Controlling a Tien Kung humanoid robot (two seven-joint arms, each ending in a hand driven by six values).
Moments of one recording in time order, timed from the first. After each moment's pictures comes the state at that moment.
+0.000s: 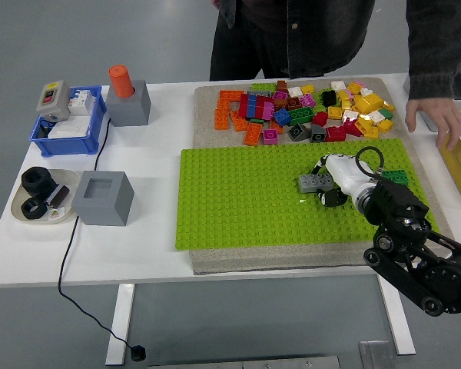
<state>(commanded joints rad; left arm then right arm) 0.05 0.14 -1.38 -0.18 1.11 -0.05 0.23 0.48 -0.23 0.82 1.25 -2.00 0.02 -0.48</state>
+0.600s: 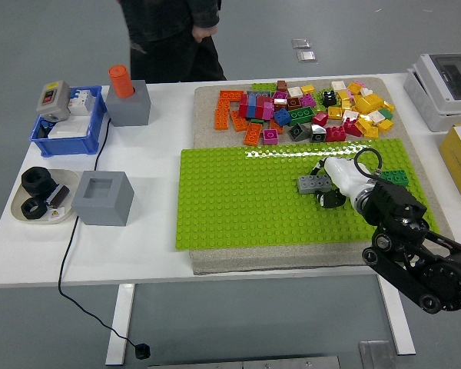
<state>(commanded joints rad) 0.05 0.14 -1.38 -0.18 1.10 -0.05 0.22 0.49 -0.22 0.79 1.22 -1.97 0.00 -0.46</state>
